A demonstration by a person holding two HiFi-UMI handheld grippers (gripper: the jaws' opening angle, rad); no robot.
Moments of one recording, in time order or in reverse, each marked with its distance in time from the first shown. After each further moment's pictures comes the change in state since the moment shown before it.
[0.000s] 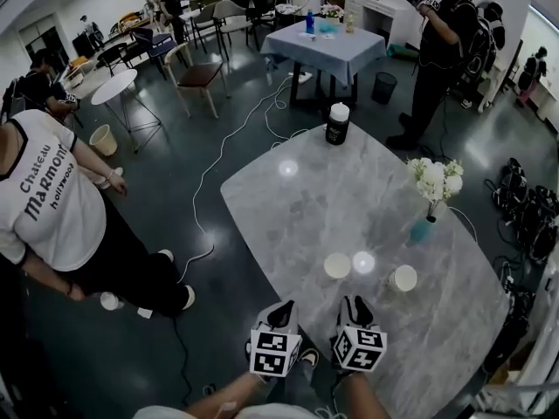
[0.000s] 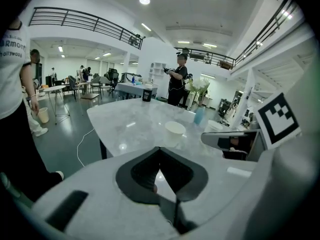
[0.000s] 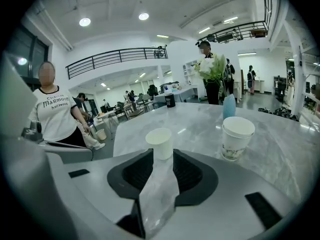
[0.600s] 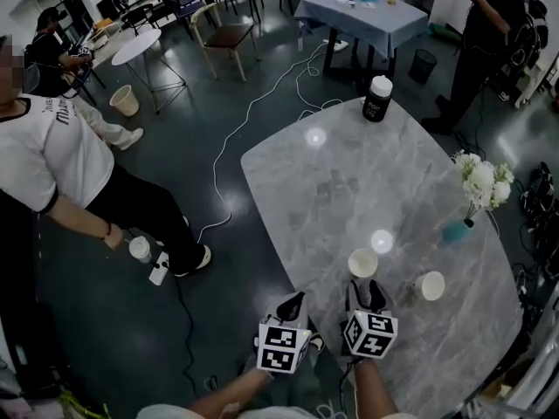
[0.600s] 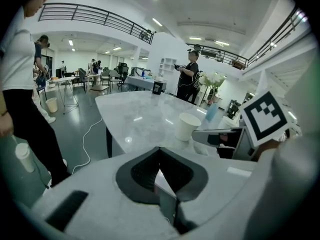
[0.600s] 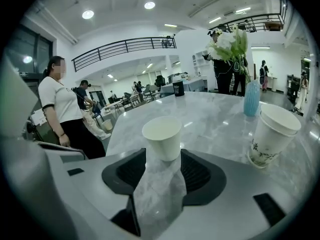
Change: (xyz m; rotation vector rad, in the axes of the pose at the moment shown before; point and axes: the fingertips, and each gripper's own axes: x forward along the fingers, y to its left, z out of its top) left arm 0.027 0.031 -0.025 -0.087 0.040 0.084; right arm 0.075 0.011 -0.020 -0.058 0.107 0.089
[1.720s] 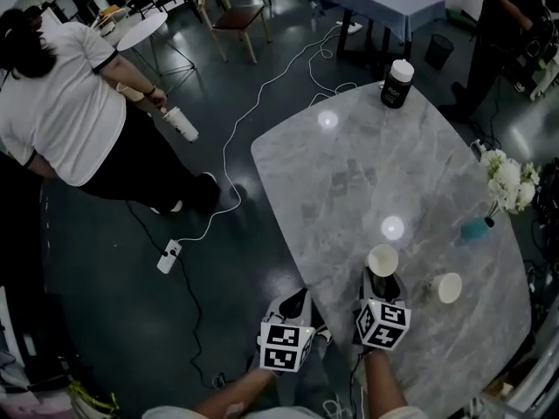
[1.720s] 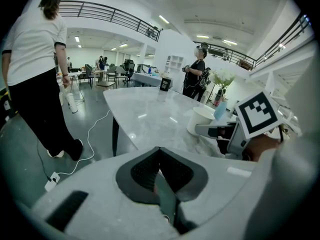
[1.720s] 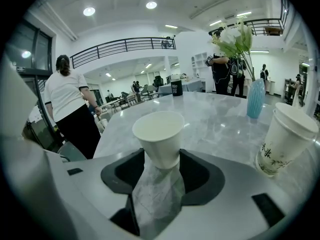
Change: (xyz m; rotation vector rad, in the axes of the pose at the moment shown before) left arm 0.008 0.028 -0.017 -0.058 0.036 0.048; right arm 0.035 -0.010 0.003 -0.018 -0.010 -0.038
